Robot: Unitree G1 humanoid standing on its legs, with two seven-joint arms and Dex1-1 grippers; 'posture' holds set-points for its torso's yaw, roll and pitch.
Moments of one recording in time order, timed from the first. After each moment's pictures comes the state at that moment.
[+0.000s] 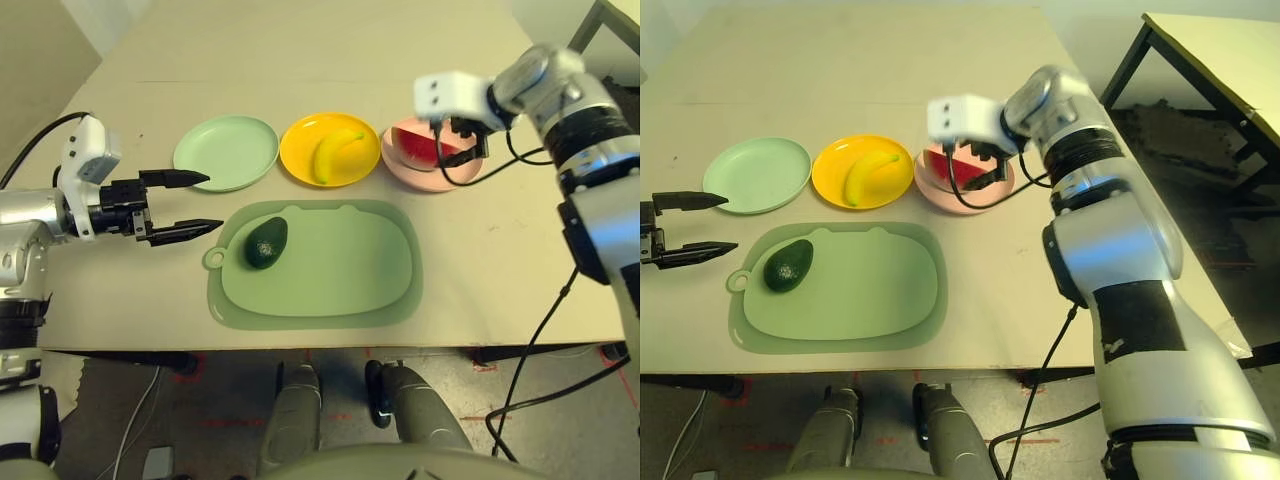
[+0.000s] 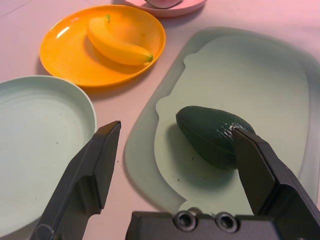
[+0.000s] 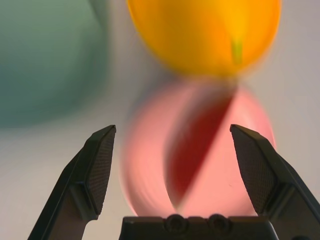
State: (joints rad) left arm -0.44 1.02 0.19 0.31 -0.44 0.15 -1.45; right arm -1.51 -0.51 0.25 1.07 -0.21 0.02 1.54
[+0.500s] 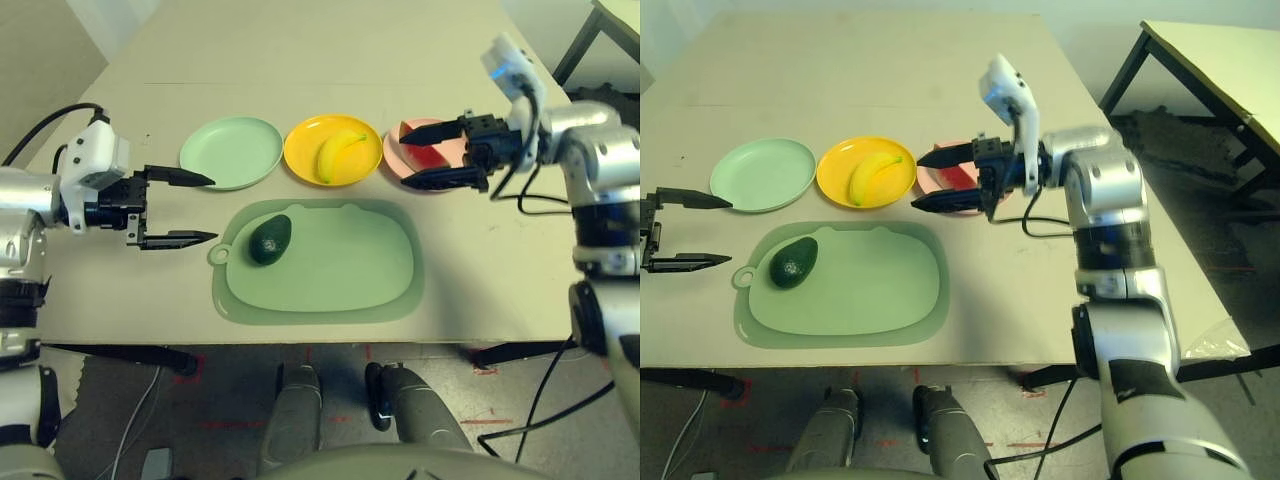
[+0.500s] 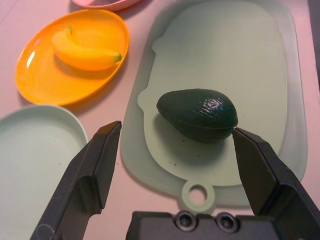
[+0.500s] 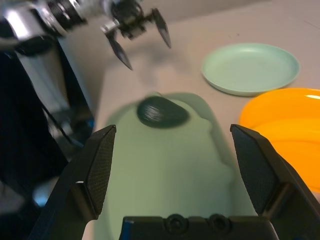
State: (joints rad) left arm -0.59 1.06 0.06 0.47 -0.37 -0.18 -1.60; right arm -0.79 -0.51 -0.06 0.08 0.40 0.73 1.44
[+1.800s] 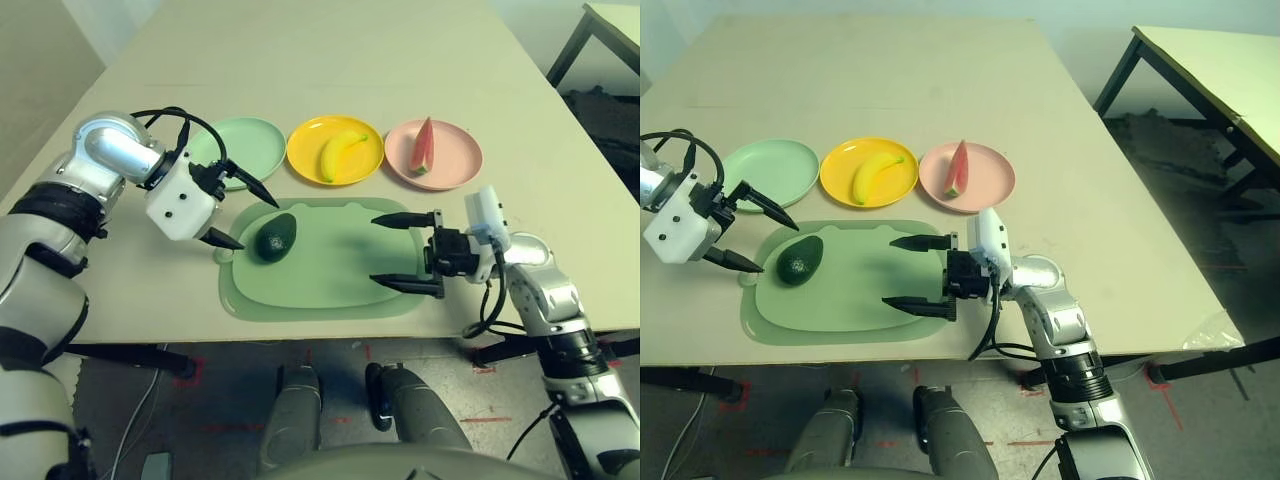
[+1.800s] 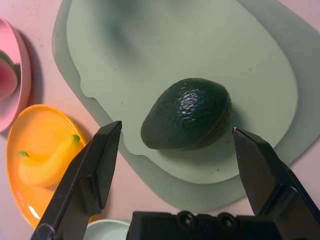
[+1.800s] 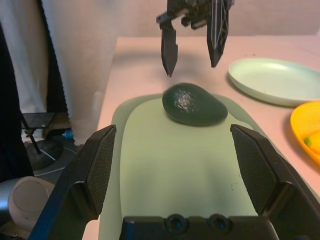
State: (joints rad) left arm -1.23 1.01 -1.01 0.89 -0.52 -1.15 -1.60; right arm -0.35 -0.39 0.12 -0.03 0.40 0.10 1.27
